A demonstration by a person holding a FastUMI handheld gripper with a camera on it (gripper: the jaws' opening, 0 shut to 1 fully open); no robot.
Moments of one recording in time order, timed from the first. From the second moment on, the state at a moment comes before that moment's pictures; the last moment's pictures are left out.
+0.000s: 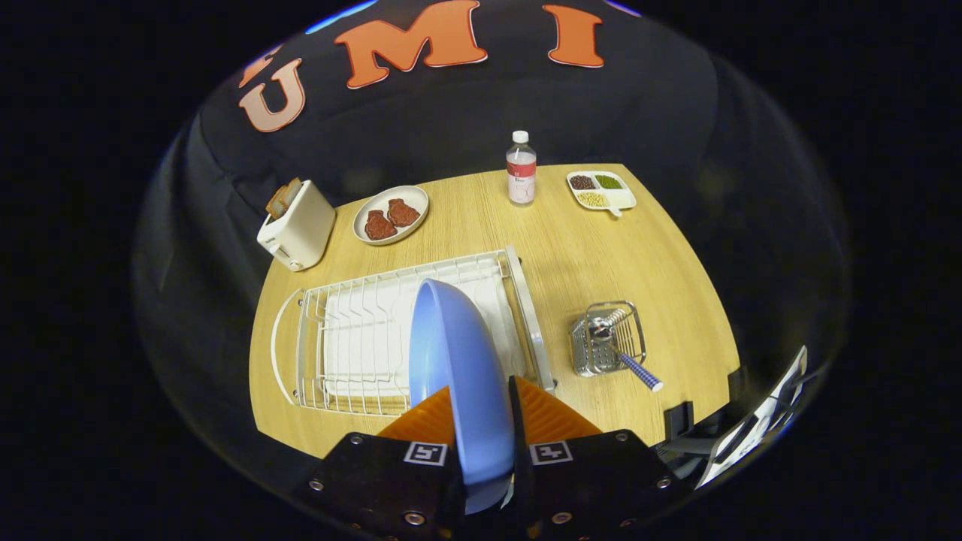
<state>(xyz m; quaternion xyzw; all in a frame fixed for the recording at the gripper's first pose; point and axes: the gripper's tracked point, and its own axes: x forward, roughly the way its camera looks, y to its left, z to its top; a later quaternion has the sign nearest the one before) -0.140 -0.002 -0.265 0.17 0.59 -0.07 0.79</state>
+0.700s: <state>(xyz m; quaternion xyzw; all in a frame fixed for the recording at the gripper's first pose) -0.254 -0.005 -0.315 0.26 0.59 0.03 0.76</state>
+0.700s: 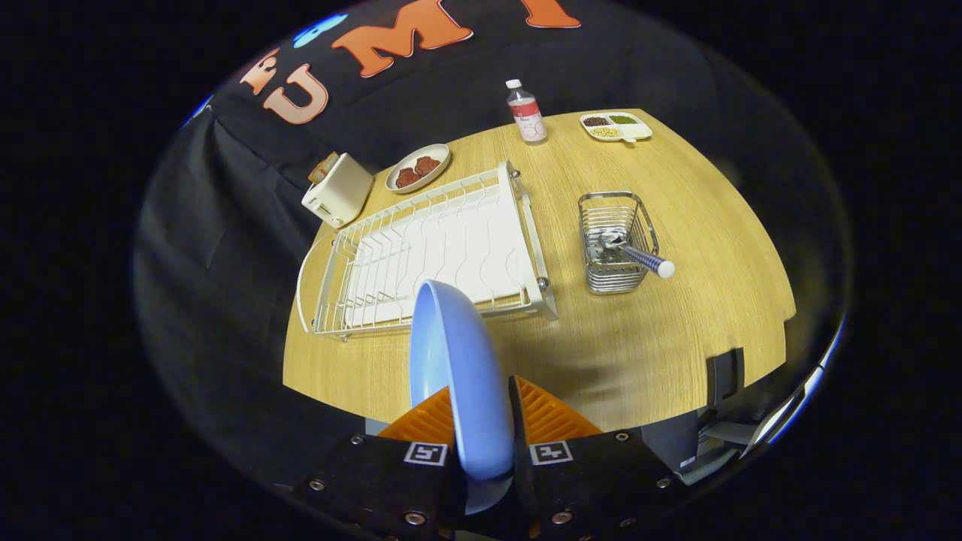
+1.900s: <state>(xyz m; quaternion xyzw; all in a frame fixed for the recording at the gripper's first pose) -0.267 0.028 -0.414 0.36 0.61 0.05 0.71</state>
